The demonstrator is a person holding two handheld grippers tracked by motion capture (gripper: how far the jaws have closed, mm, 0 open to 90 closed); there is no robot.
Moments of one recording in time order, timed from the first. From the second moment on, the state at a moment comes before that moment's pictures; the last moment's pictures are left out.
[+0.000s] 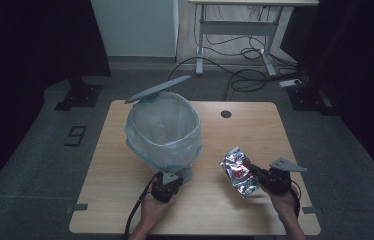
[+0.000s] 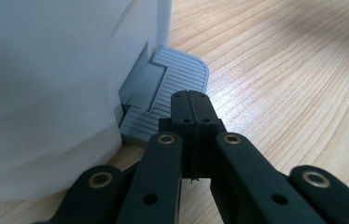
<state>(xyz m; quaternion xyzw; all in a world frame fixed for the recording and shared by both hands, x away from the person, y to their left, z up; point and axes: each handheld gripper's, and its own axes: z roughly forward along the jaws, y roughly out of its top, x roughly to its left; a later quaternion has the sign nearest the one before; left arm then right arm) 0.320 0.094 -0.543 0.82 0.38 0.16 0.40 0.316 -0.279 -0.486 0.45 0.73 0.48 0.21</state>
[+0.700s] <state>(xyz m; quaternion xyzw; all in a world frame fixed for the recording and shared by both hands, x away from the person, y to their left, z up) 0.321 0.094 -0.543 0.82 0.38 0.16 0.39 0.305 -0.279 -0.453 0.42 0.71 0.51 0.23</state>
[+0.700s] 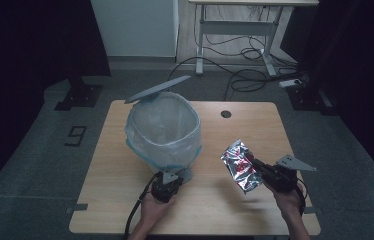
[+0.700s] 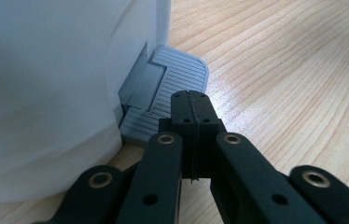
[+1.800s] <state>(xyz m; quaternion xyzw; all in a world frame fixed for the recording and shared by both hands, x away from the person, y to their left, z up) 0.321 0.094 -0.543 0.82 0.38 0.16 0.40 0.310 -0.269 -0.408 0.40 0.70 0.54 0.24</state>
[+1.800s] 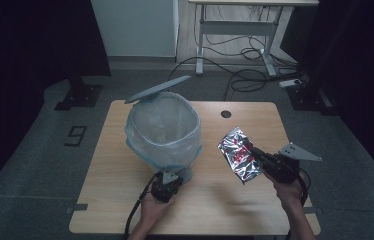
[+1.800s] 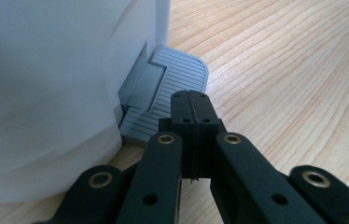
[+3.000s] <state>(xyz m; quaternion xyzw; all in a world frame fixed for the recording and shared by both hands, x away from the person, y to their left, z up) 0.321 0.094 -0.543 0.82 0.38 0.16 0.39 0.320 -0.245 -0.346 0.37 0.70 0.56 0.26</state>
